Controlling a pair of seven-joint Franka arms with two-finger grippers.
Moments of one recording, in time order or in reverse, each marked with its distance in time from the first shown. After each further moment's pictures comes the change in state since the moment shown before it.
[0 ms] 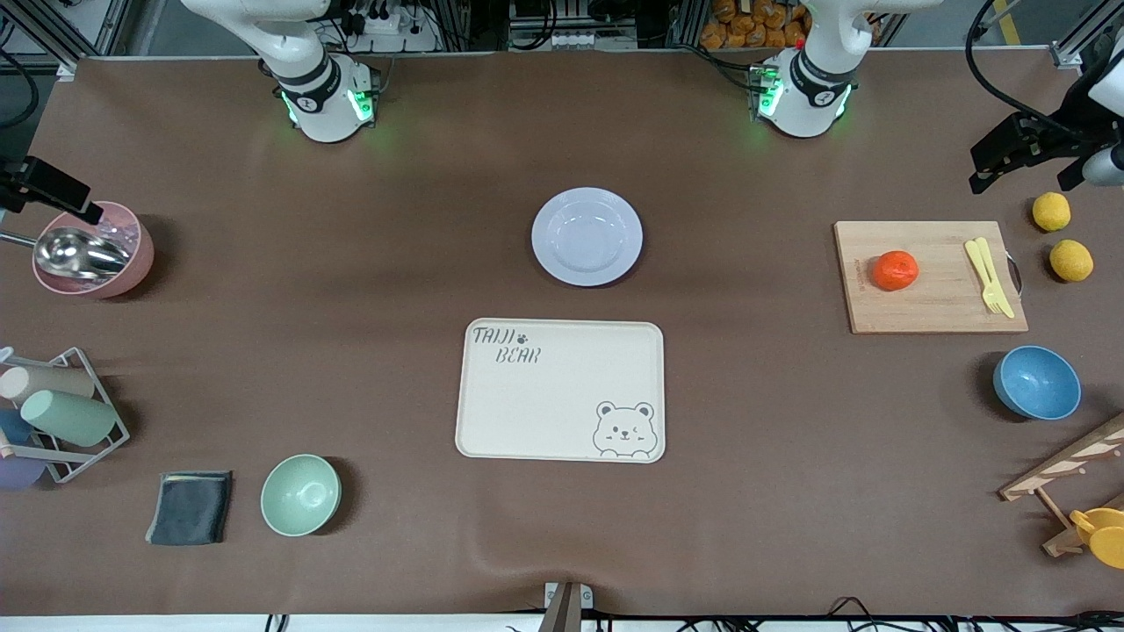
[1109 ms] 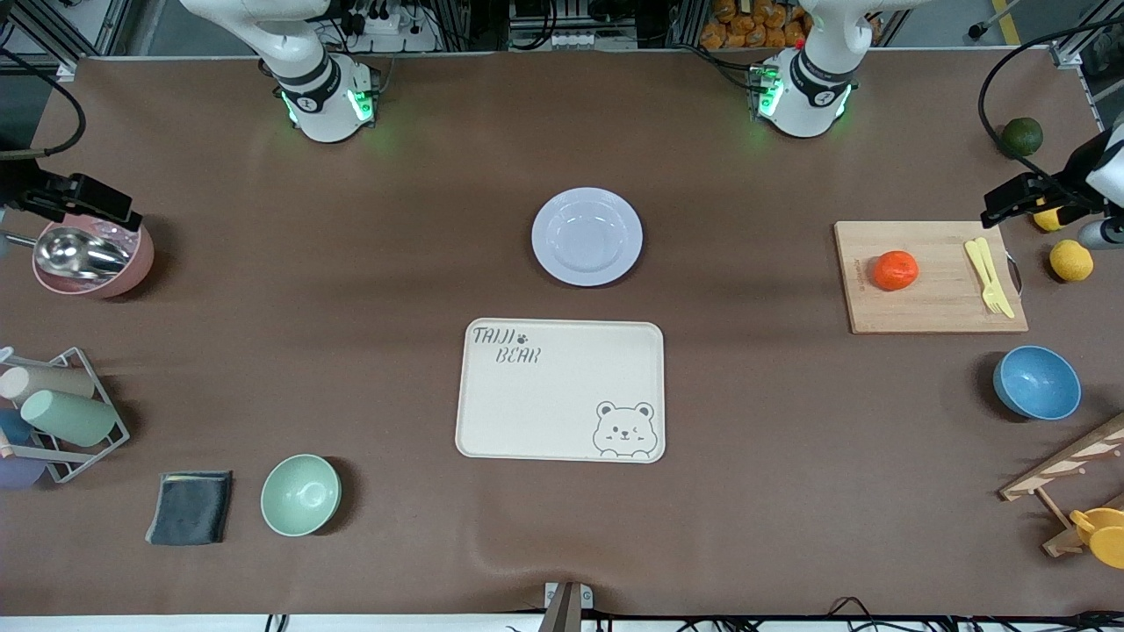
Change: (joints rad) left arm 0.156 -0.025 0.007 -0.292 0.000 0.169 0.127; right arm 0.038 0.045 0.010 -0.009 0.000 -0.045 -0.001
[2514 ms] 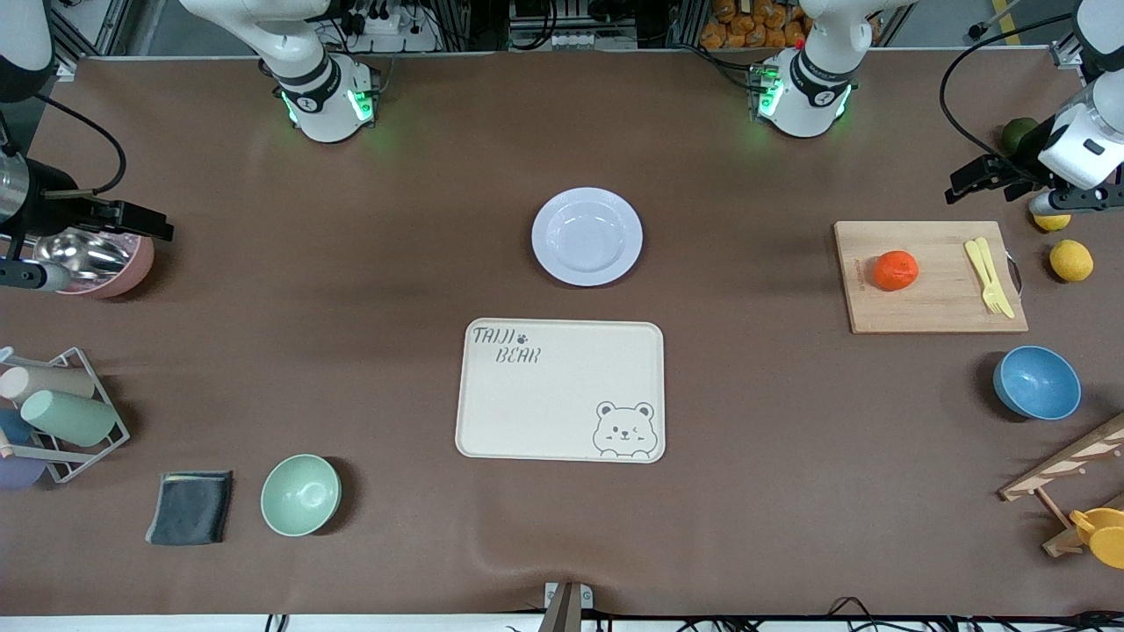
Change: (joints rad) left arm 0.143 -0.210 -0.001 -0.435 -0.082 0.203 0.119; right arm 0.006 0.068 -0.003 0.000 -0.006 -0.051 0.001
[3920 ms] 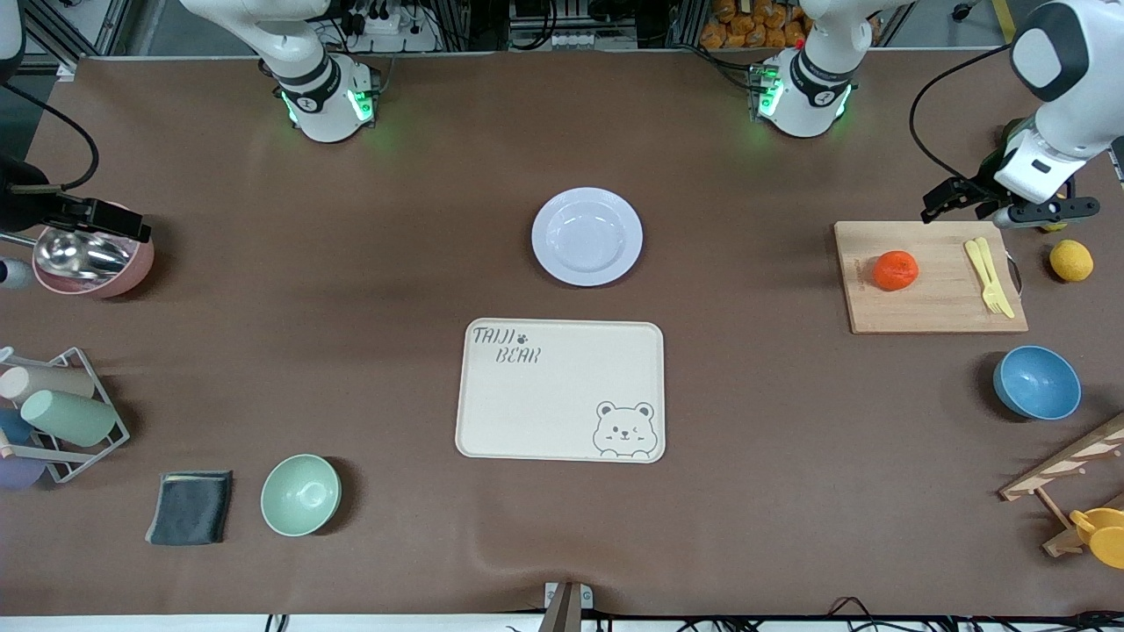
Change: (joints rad) left arm 0.035 -0.004 0.001 -0.274 0.000 0.368 0.014; right arm -0.014 0.000 -0.011 0.032 -0.005 0.003 0.001
